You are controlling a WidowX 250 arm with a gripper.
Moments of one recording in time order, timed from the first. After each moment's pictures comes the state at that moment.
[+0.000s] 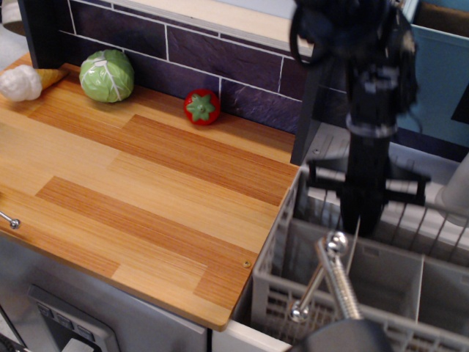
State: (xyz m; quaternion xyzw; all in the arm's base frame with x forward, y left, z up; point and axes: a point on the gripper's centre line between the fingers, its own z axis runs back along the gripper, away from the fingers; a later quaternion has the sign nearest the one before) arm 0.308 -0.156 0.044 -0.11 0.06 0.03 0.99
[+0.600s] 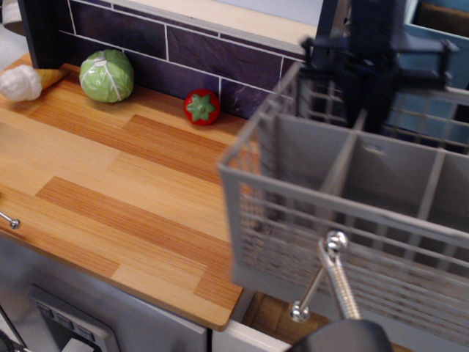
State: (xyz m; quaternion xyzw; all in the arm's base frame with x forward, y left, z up) arm 0.298 -0.122 0.139 -0.11 0.05 0.00 0.99
